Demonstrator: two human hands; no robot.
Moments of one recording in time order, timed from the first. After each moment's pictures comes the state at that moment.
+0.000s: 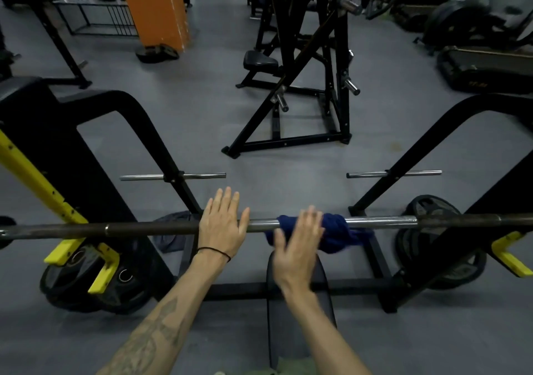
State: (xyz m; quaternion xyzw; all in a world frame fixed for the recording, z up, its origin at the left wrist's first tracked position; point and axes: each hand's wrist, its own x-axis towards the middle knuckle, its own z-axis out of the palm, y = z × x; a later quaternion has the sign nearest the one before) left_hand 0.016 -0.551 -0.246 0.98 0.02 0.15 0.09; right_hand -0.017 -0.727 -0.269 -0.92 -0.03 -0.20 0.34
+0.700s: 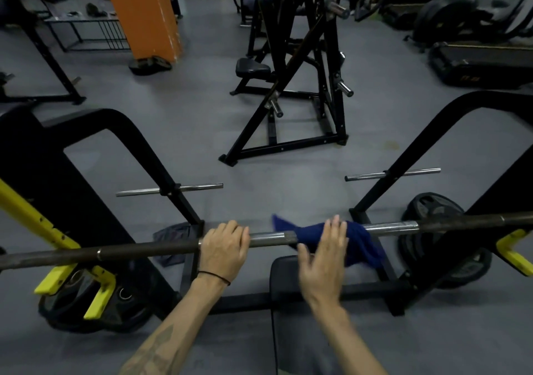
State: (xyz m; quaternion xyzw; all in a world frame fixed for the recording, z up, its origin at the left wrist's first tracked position) left_hand 0.014 -0.560 -0.248 0.96 -0.06 0.27 0.07; right_hand -0.005 -0.777 -0.275 -0.92 0.00 -0.24 0.30
